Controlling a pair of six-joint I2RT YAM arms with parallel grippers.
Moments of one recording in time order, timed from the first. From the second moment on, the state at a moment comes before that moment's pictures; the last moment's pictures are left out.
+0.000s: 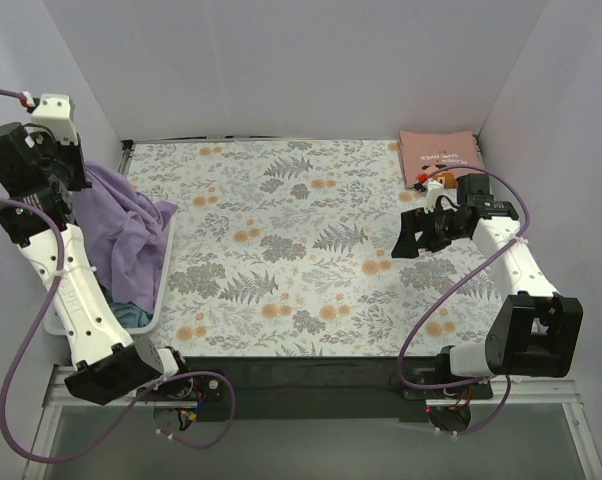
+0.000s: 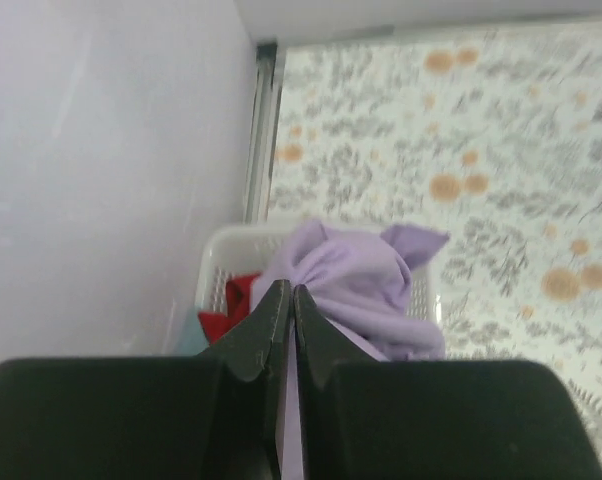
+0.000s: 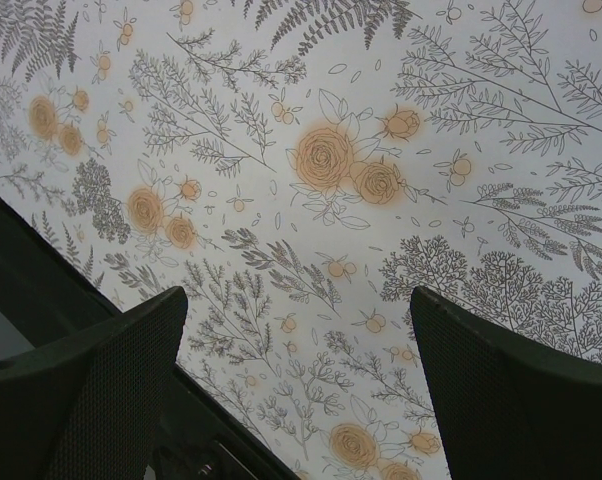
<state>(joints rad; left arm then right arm) 0.49 1.29 1.71 -0.89 0.28 0.35 -0.01 1.37 1.08 -0.85 -0.67 -0.32</state>
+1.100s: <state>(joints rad) -0.27 1.55 1.76 -0.12 0.71 -0.40 -0.10 1.28 1.11 -0.85 -0.61 -0.32</state>
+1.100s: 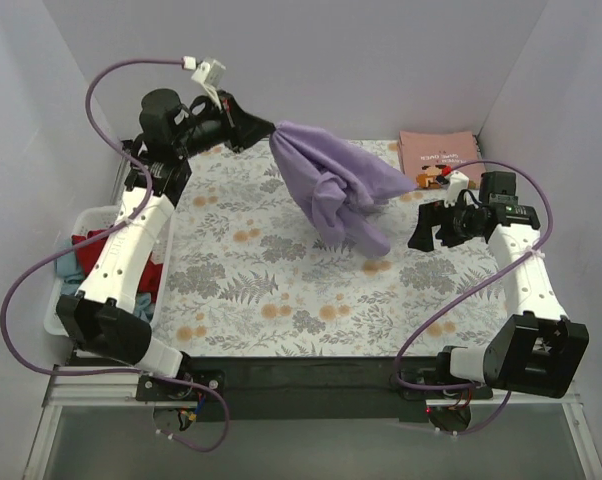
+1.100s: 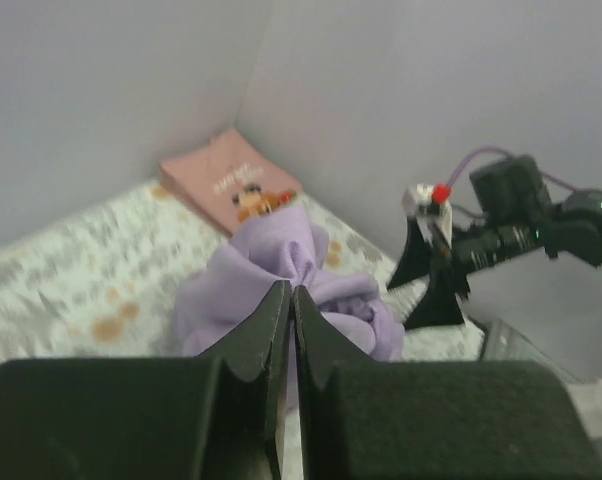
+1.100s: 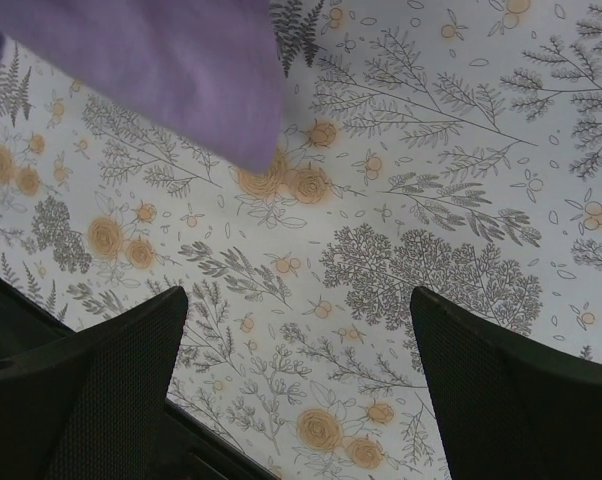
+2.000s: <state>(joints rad) -0.61 1.50 1.07 -0.50 0.44 0.32 0.00 1.78 1.27 -0.77 -0.48 -0.32</state>
